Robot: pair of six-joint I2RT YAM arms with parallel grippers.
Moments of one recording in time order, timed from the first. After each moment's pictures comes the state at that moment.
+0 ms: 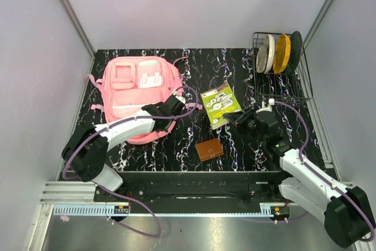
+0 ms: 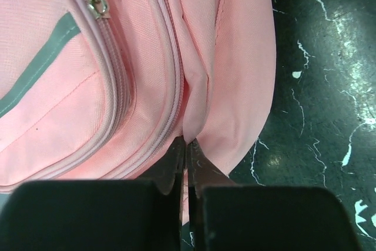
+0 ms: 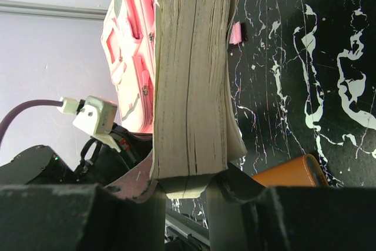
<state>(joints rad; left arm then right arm) -0.73 1.54 0.97 -0.58 -0.46 -0.07 0.46 0.87 0.40 0.13 -0.05 1.25</state>
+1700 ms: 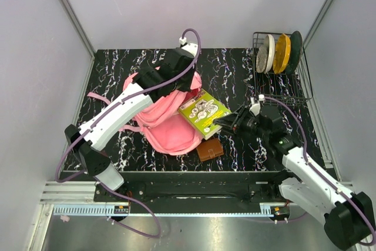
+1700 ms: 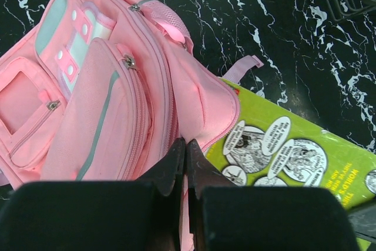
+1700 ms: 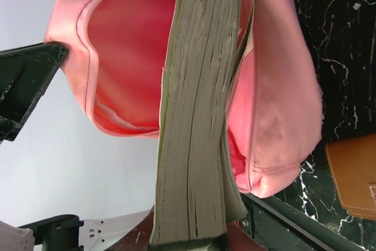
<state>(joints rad) -0.79 1.61 1.78 -0.85 -0.29 -0.24 0.45 0.82 0.50 0.01 -0.49 1.34</state>
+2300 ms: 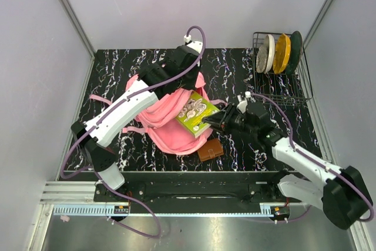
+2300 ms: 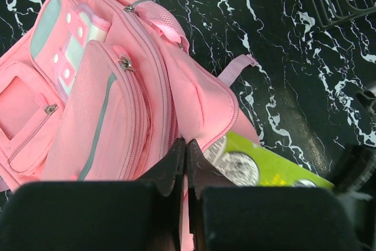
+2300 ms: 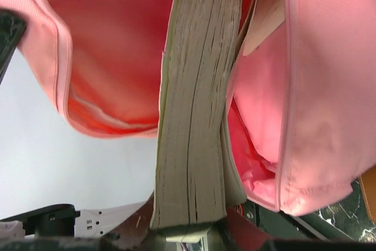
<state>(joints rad) -0.81 1.68 1.87 -0.88 -0.29 -0.27 0.57 1.01 0.52 0.20 -0.44 1.38</state>
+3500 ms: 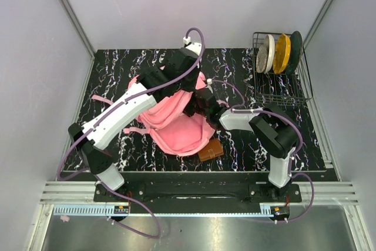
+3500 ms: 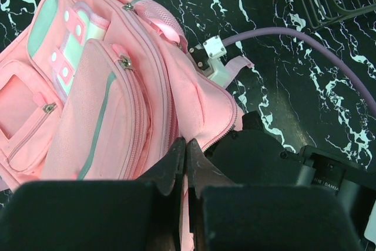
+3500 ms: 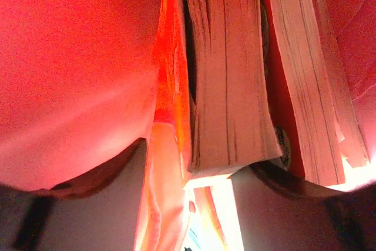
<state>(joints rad) -0.83 1.65 1.84 -0.86 -0.29 -0.29 0.76 1.90 1.03 0.53 -0.01 1.34</state>
